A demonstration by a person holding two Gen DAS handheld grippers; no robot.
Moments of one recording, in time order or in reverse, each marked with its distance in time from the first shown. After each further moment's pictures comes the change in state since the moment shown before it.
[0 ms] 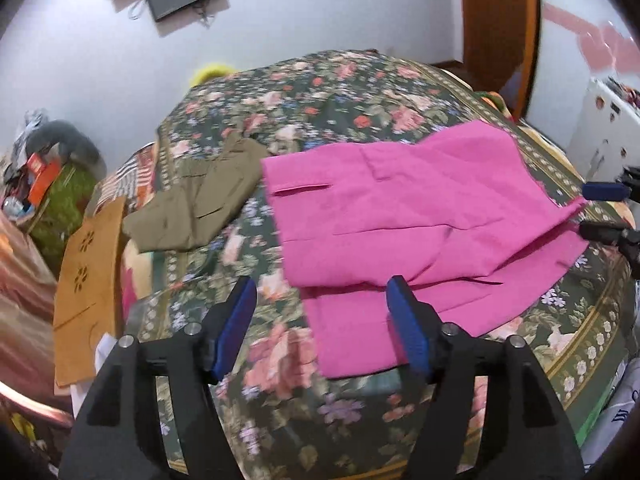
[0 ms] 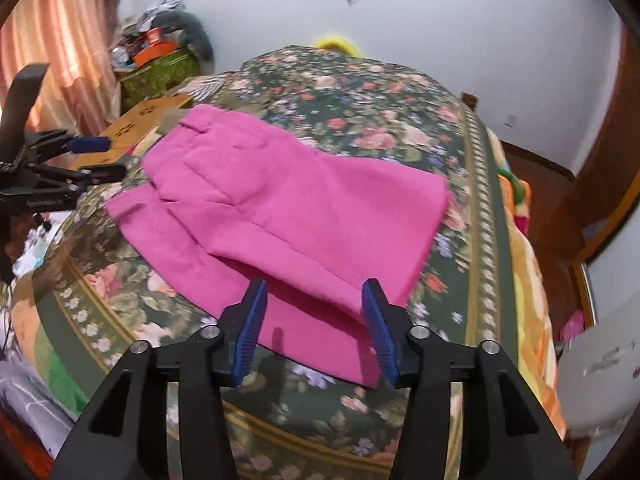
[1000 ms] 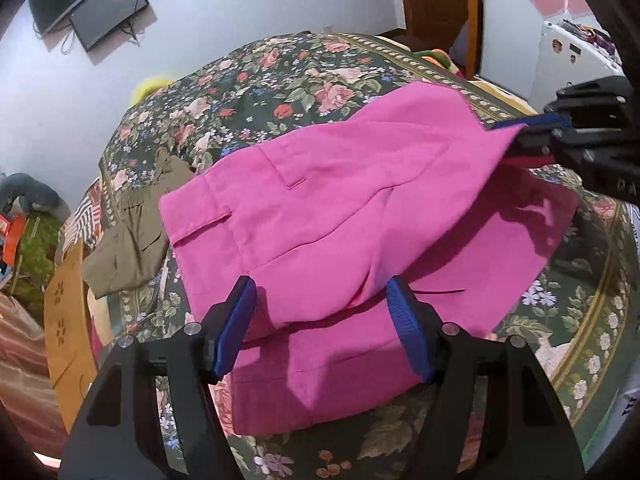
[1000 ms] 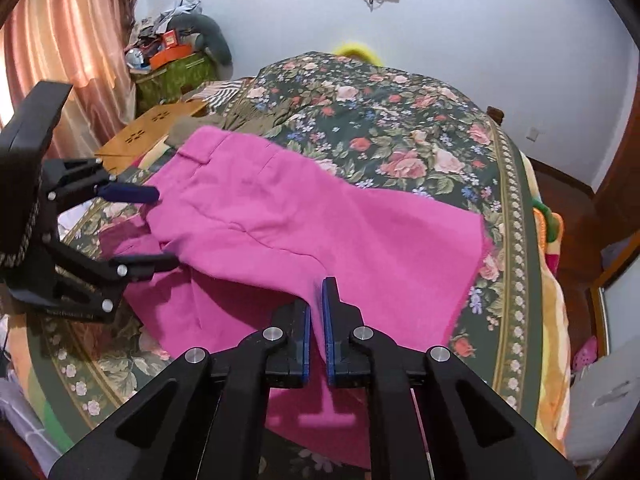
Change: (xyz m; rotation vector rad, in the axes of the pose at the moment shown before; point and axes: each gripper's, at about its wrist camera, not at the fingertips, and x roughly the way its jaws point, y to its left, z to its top) left arm 0.035 -0.056 0.012 0.190 0.042 -0.097; right arm 0.032 -0.001 0.035 -0.015 -0.032 0.051
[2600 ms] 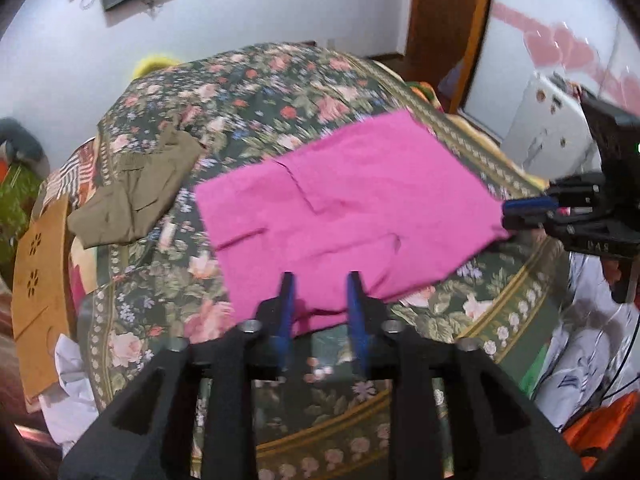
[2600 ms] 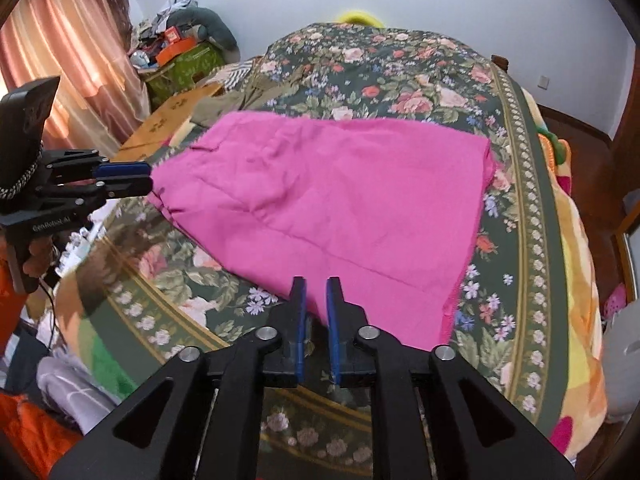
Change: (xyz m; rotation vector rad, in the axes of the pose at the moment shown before) left arm -0.070 0.037 -0.029 -0.190 -0.044 -0.132; right arm -0.037 0.001 -0.045 0.118 0.096 0.115
